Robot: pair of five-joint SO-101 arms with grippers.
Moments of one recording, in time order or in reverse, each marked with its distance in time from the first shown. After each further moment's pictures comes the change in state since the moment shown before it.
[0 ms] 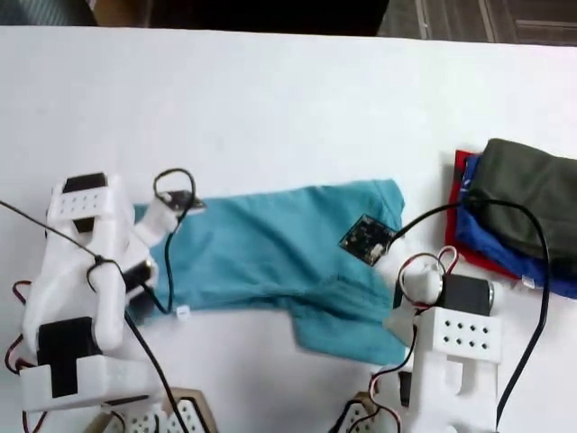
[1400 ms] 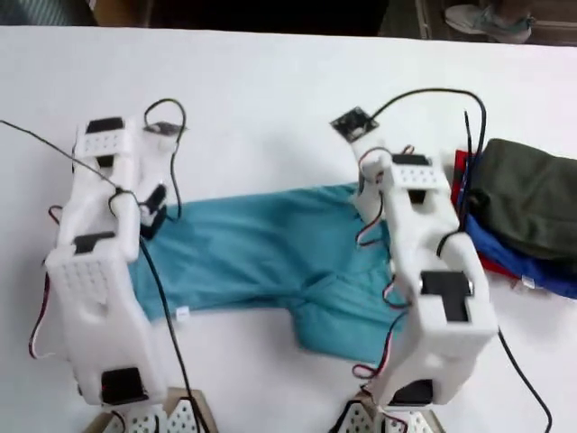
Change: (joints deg) left arm 1.8 49.0 -55.6 -1.1 28.4; right arm -8.4 73.9 -46.5 -32.0 -25.1
